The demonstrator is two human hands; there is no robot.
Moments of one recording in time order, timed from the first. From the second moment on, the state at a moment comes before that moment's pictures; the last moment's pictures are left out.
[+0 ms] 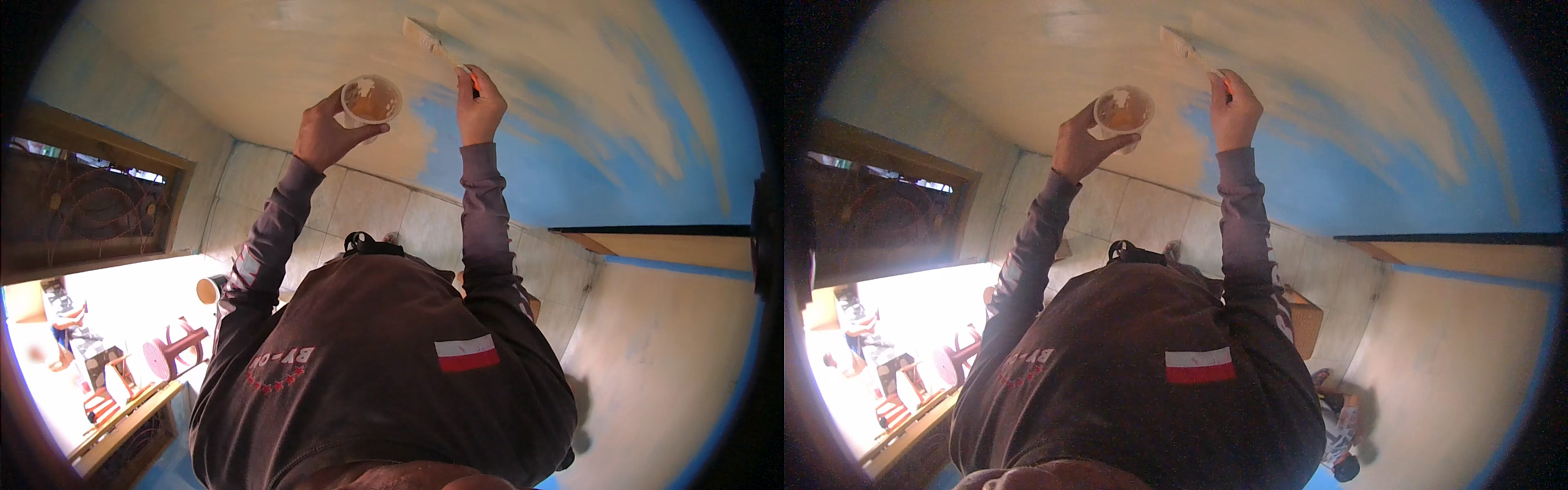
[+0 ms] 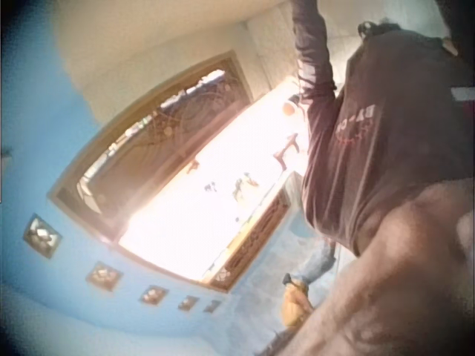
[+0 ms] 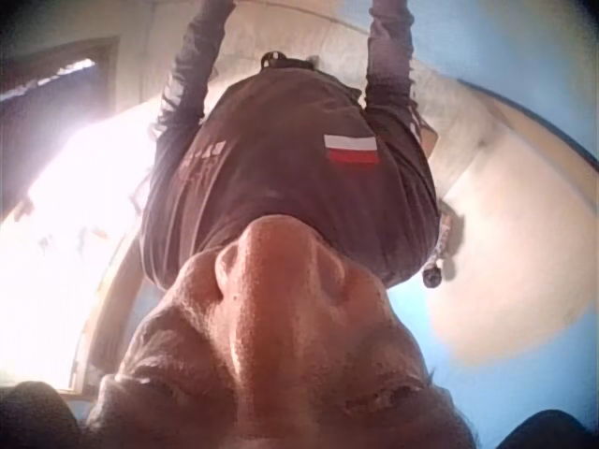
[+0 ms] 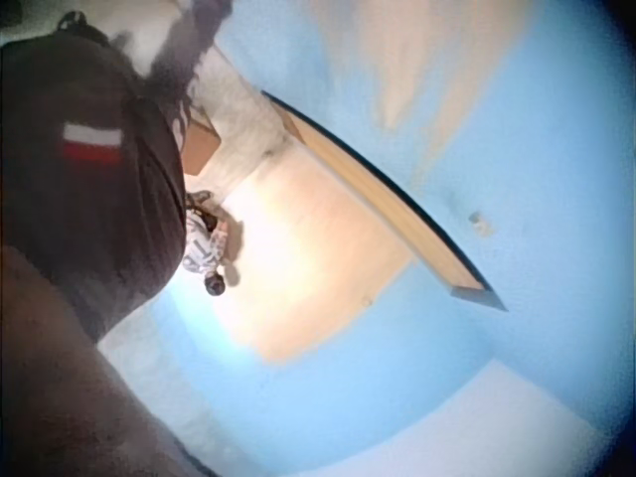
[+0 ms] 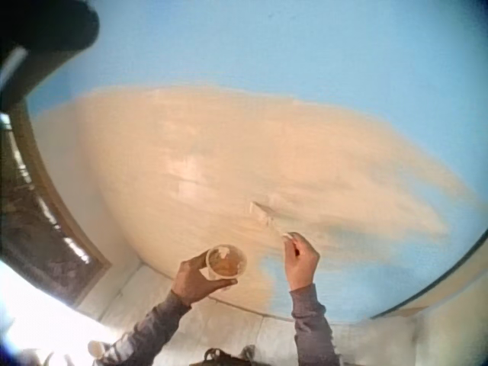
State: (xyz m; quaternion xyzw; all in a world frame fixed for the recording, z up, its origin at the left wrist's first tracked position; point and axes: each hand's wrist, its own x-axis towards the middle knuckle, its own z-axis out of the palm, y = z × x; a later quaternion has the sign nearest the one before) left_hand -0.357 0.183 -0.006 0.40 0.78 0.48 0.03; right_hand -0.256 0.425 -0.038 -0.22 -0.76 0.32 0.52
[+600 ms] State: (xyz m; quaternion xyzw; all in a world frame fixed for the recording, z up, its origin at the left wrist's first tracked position) left_hand -0.364 0.194 -0.004 0.45 0.77 0.45 0.02; right_hand -0.150 0.444 -0.064 -0.31 -0.67 0.33 0.59
